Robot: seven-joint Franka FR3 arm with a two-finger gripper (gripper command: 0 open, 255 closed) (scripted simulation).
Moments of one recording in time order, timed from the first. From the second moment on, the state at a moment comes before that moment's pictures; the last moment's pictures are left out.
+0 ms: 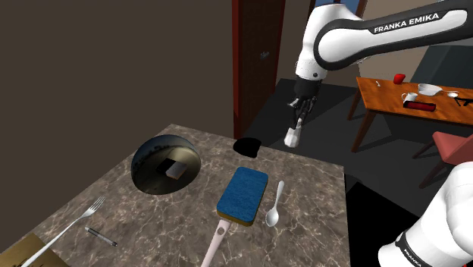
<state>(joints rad) 0.15 -0.35 -0.07 -2.27 0.05 1.93 0.05</state>
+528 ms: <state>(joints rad) 0.16 -0.03 -0.07 -1.89 0.08 1.88 0.06</state>
